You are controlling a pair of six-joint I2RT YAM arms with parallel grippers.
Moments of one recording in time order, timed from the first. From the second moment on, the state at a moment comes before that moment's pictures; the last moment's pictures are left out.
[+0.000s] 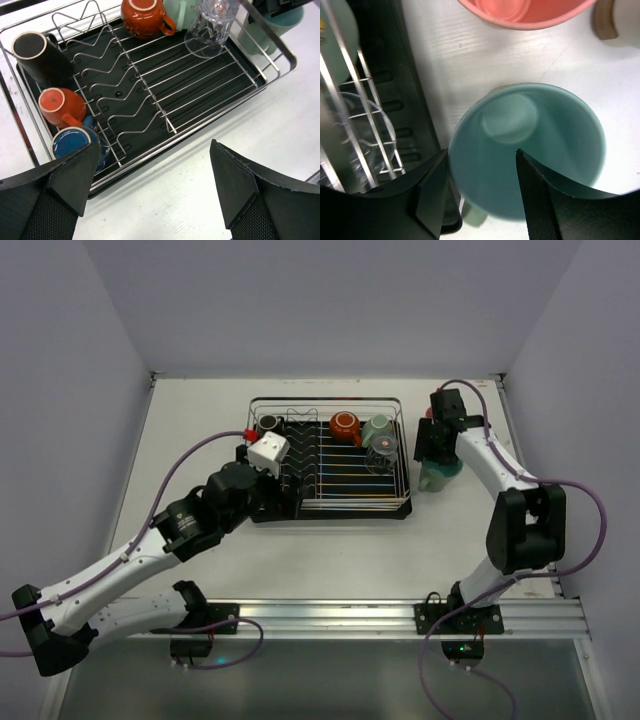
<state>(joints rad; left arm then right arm) -0.90 0.91 0.91 -0.41 -0.30 -0.22 0.14 1.67 1.28 -0.68 0.16 0.29</state>
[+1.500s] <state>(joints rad) -0.90 2.09 1.71 -0.10 -0.21 -0.15 0.14 0.42 0.63 -0.33 -0.28 0.54</state>
